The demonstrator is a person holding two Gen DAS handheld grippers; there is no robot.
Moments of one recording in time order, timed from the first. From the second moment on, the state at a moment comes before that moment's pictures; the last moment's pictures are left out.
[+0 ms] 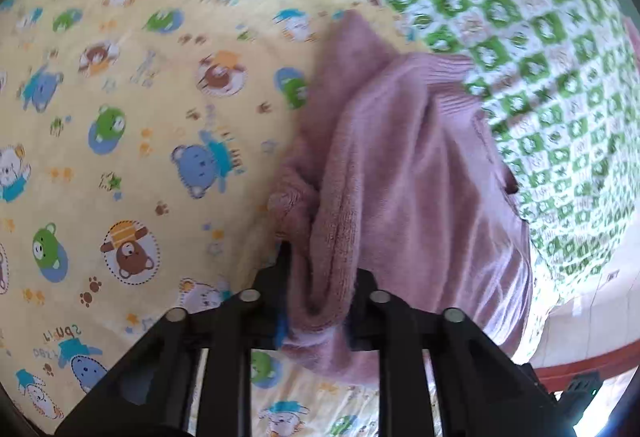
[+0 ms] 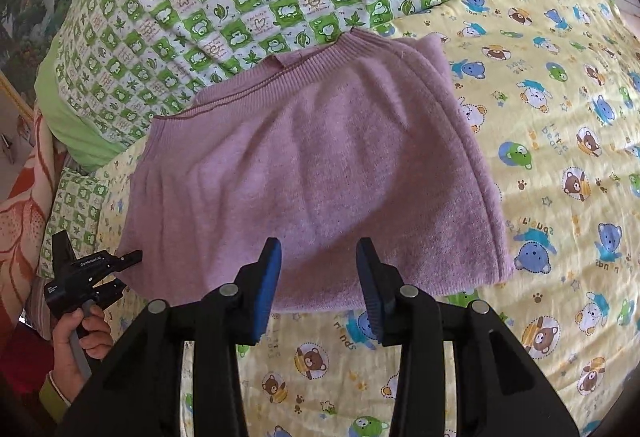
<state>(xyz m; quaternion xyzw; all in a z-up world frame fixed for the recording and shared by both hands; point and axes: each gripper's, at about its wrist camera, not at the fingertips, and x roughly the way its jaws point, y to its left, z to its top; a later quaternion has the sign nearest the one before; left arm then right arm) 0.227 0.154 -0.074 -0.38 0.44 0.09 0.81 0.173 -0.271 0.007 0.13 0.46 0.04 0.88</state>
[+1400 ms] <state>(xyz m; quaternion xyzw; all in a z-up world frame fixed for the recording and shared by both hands) 0.274 -0.012 -0.051 -0.23 0.48 -0.13 0.84 0.327 -0.194 -0.010 0.21 0.49 0.25 0.81</state>
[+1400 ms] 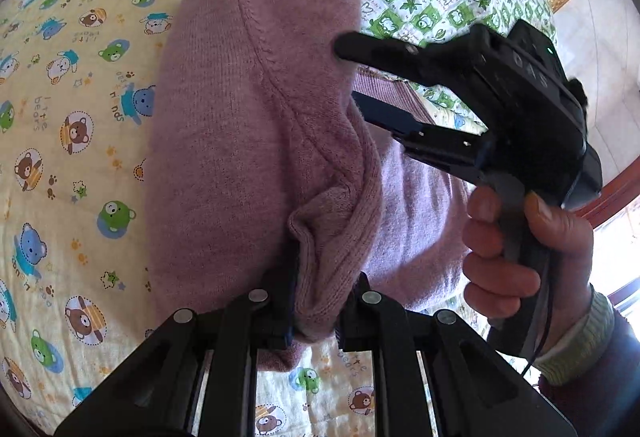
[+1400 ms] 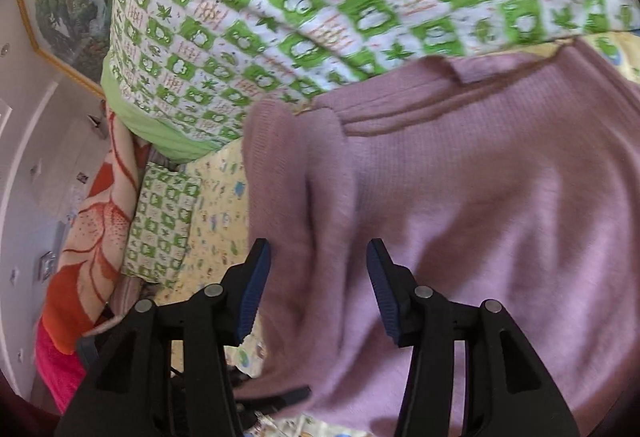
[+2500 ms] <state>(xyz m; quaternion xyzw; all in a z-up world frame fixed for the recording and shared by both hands) 0.297 -0.155 -0.003 -0.15 0.47 -0.25 0.83 0.348 -0.286 0.065 0.21 0.42 0.24 0.85</state>
